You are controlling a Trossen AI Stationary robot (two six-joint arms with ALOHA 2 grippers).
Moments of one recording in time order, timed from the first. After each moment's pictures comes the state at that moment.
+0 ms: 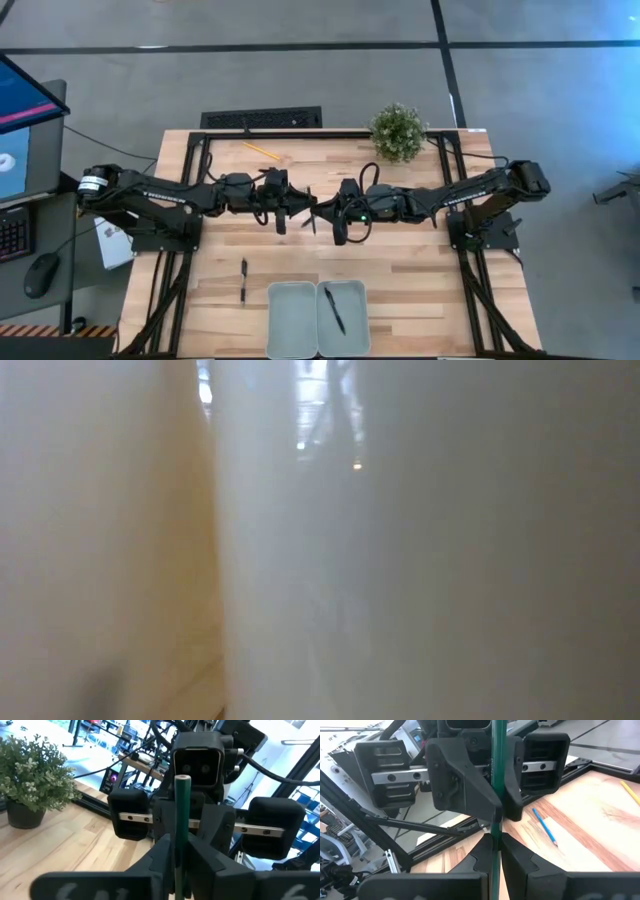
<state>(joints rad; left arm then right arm) 0.00 1.28 0.72 0.56 -0.05 -0.45 0.12 1.52 0.97 0.37 0.18 0.46</state>
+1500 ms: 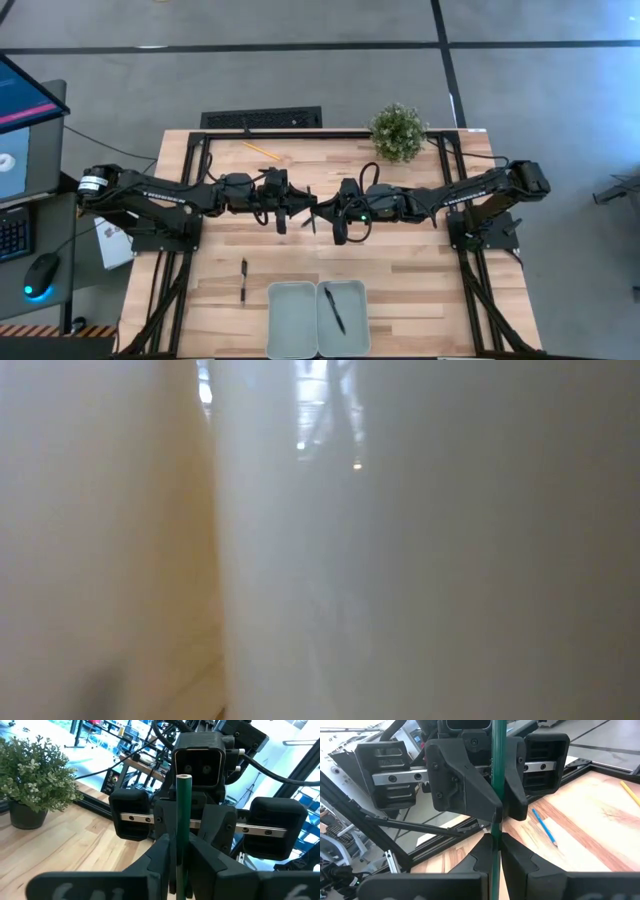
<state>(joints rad) 0.00 1.28 0.72 0.56 -0.06 -0.45 0.12 1.52 0.97 0.37 0.18 0.46</state>
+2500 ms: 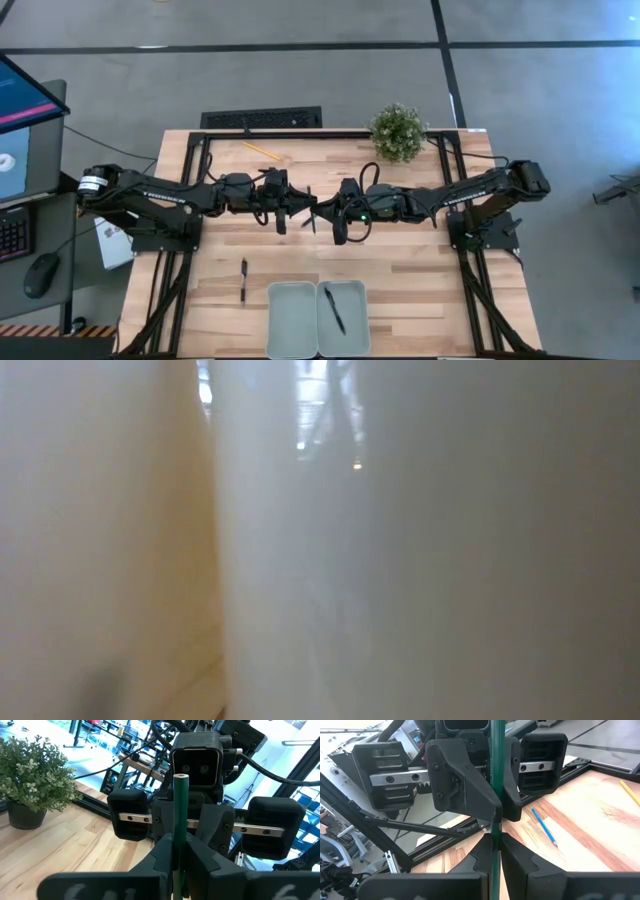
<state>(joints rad) 0.00 1.28 0.72 0.56 -0.06 -0.45 0.12 1.52 0.97 0.37 0.18 0.47</state>
